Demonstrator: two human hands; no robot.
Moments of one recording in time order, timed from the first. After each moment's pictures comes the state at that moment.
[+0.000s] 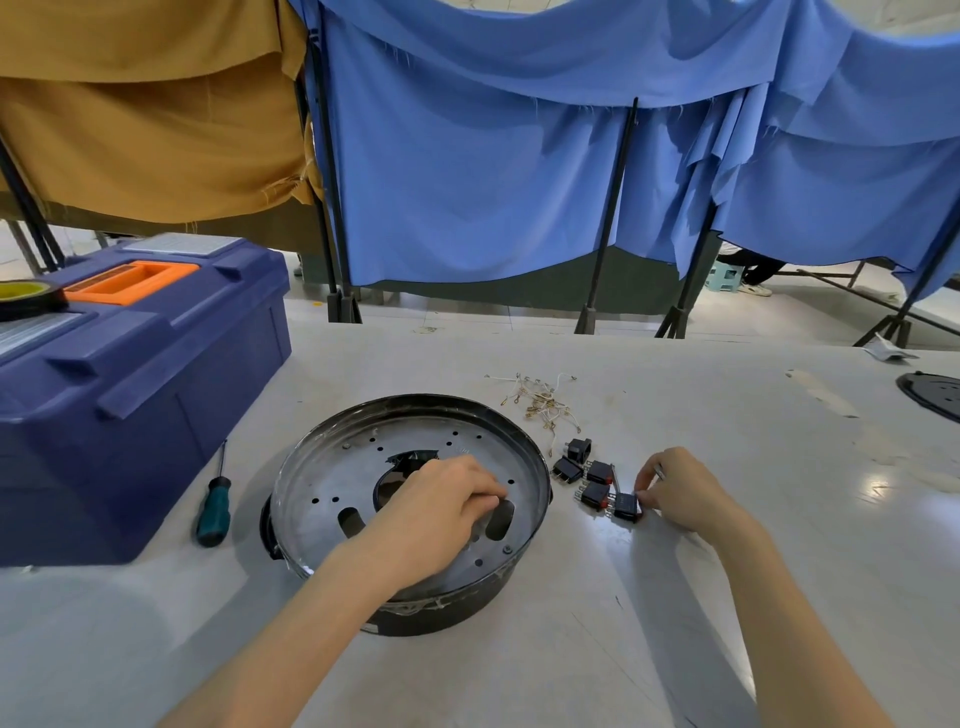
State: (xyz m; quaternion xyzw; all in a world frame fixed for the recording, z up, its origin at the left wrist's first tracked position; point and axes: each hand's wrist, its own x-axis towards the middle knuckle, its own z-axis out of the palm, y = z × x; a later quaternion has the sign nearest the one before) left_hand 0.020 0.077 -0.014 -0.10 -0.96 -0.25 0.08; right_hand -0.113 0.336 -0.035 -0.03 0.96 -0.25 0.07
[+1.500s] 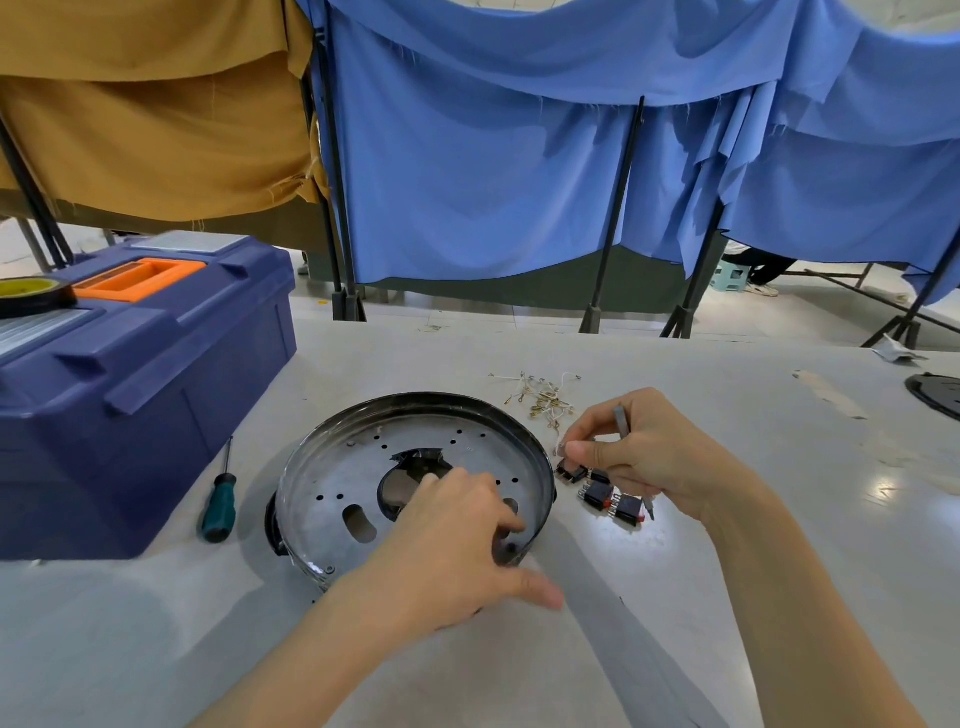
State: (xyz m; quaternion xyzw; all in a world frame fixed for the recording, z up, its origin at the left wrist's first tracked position) left_hand 0.058 0.101 0.013 -0.08 -0.98 -0.16 0.05; right_hand -0.051 0.288 0.049 -0.23 0.79 -0.55 0.18
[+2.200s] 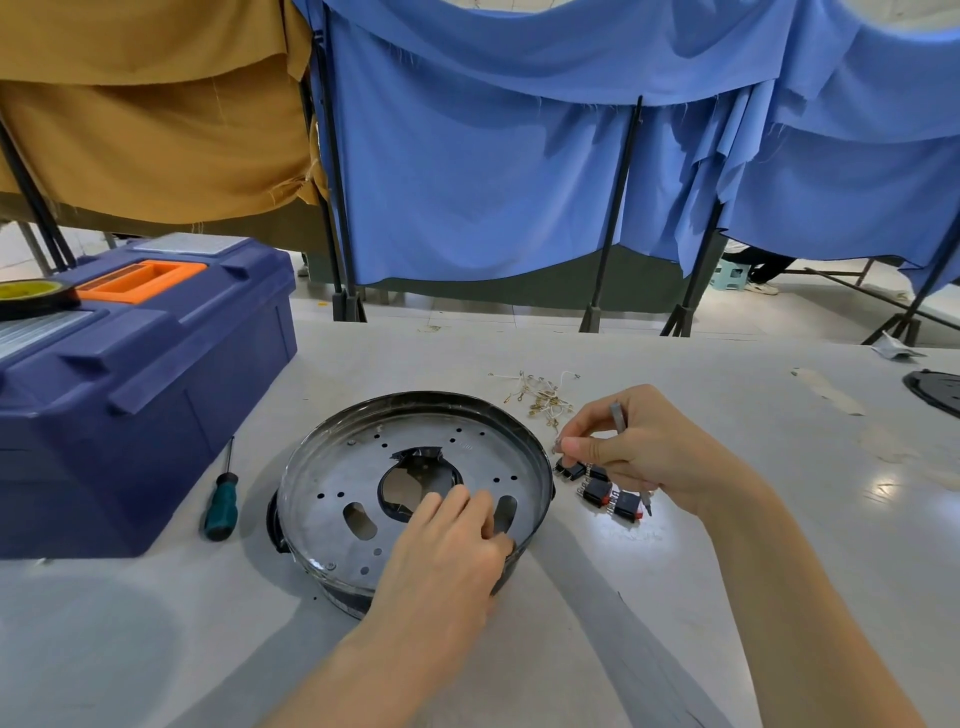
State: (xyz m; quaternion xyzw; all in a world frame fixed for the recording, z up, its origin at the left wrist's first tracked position) left_hand 0.086 0.113 -0.002 -0.13 -0.99 0.02 0.11; right_hand -0.052 0.287 0.050 -0.22 0.80 -0.53 0.18
